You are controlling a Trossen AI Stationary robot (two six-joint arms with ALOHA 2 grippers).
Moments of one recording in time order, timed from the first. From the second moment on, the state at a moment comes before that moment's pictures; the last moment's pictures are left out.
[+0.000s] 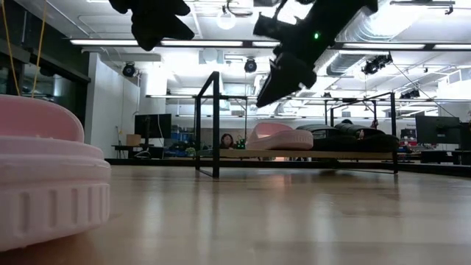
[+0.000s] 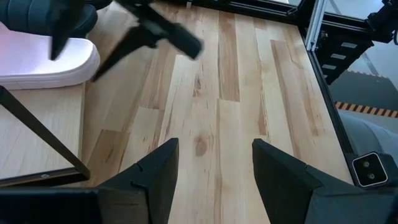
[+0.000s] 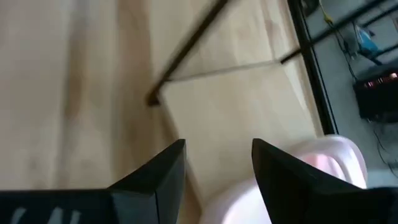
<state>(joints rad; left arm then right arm) -0.22 1.29 0.88 -0.20 -0.23 -0.35 0.13 1.66 1.10 -0.32 0.52 -0.13</state>
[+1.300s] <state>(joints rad) -0.22 1.29 0.87 -0.50 -0.19 -0.49 0.42 1.79 1.13 0.12 0.41 -0.27</state>
